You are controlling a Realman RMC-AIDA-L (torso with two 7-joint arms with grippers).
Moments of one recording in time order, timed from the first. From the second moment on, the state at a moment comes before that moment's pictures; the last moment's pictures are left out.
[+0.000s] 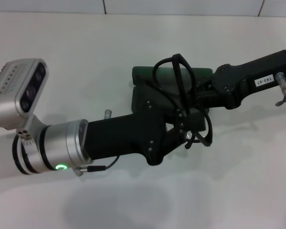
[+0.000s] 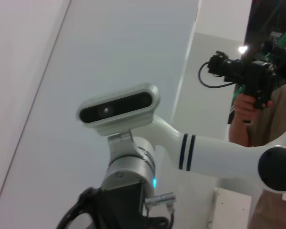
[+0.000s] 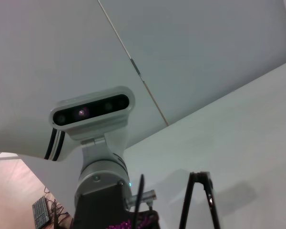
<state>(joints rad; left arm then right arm) -0.56 -2.10 1.42 0.23 1.10 1.79 -1.00 0.77 2.02 -1.01 -0.88 -1.92 -1.76 1.96</state>
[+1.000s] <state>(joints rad) -0.55 -2.10 1.41 0.22 1.08 1.73 -1.01 0.80 2.02 -1.04 -0.87 -1.92 -1.75 1.93</state>
